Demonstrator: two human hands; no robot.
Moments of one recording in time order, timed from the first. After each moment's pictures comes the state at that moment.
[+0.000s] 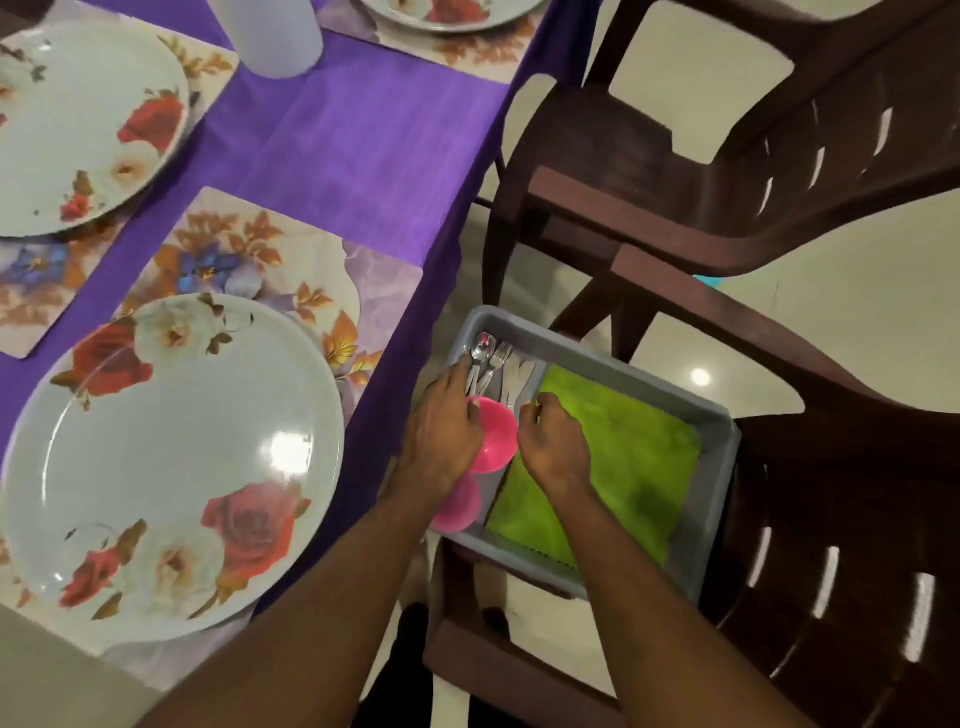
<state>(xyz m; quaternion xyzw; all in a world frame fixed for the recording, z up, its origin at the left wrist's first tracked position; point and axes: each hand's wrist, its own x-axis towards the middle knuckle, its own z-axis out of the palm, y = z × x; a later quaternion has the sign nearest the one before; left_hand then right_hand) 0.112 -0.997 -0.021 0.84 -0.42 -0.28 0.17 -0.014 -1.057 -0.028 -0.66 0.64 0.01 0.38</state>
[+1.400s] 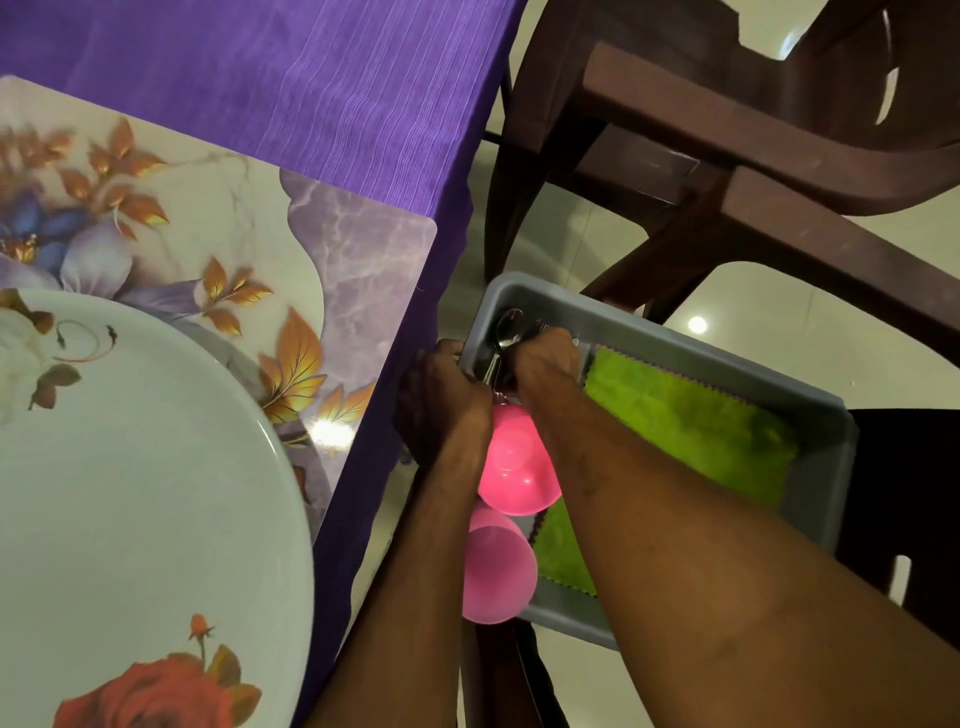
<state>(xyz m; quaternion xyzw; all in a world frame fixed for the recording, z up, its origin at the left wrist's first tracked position) 0.157 -1.054 -0.122 0.92 -0.19 -0.29 0.19 0.106 -1.146 -0.188 -0.45 0.78 -0.03 0.43</state>
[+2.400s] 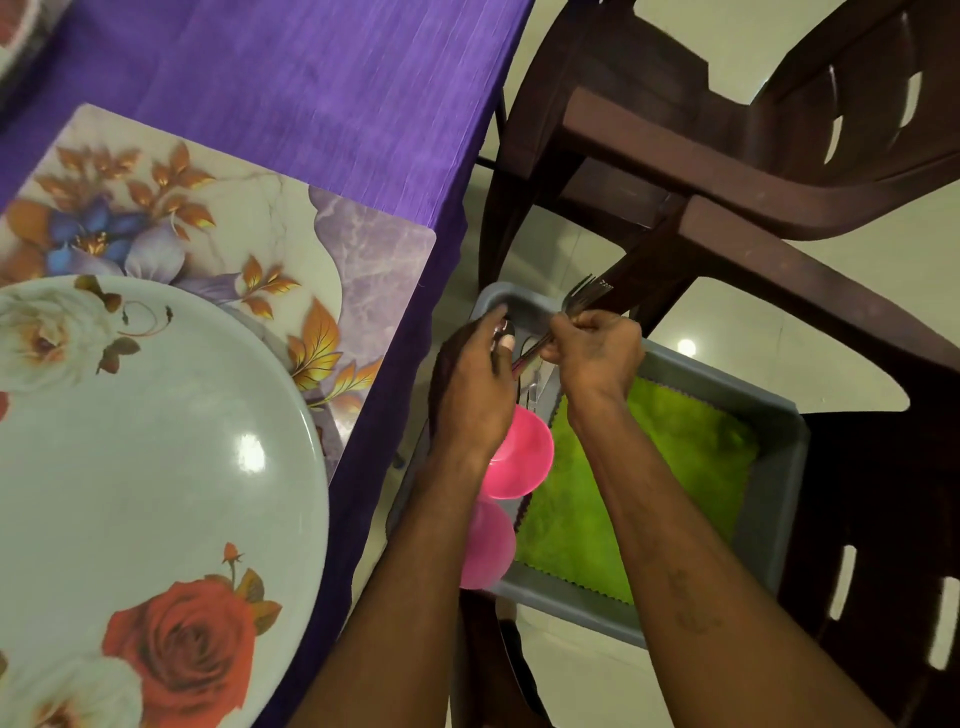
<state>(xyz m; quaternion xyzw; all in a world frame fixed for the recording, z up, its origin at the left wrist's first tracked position) 0.137 -1.050 -0.075 0.80 -0.37 -0.29 0.37 0.053 -1.143 -0.092 -0.44 0.72 -0.28 0.46</state>
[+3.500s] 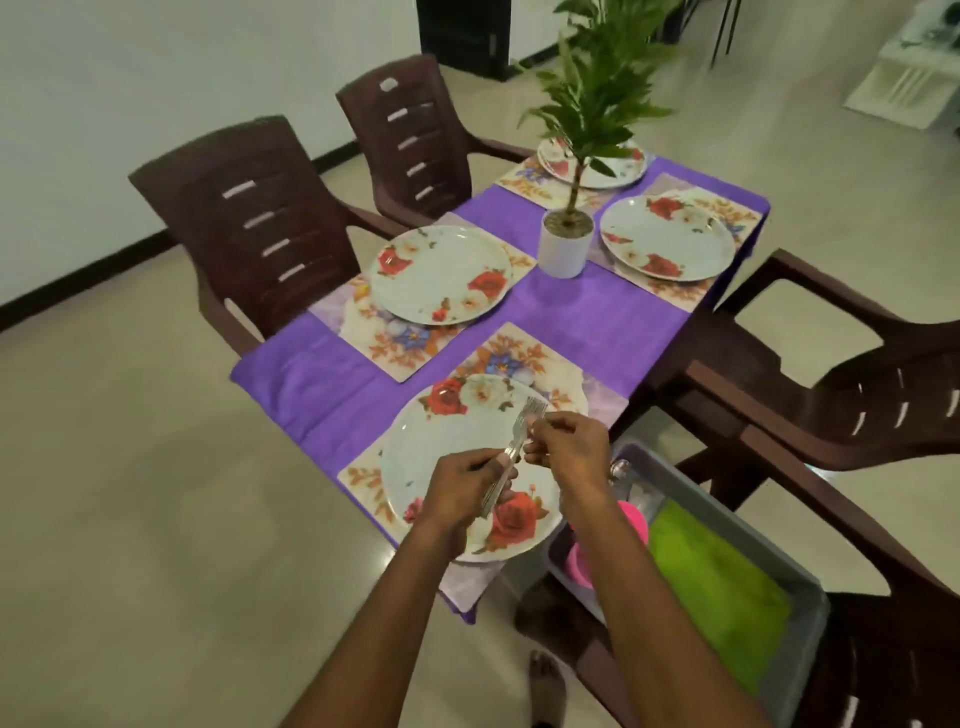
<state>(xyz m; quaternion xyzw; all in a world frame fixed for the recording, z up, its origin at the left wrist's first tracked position) 0.216 -0.779 0.214 0.68 -0.06 -0.40 0.60 0.156 -0.909 0.210 -0.53 0.49 -0.23 0.65</state>
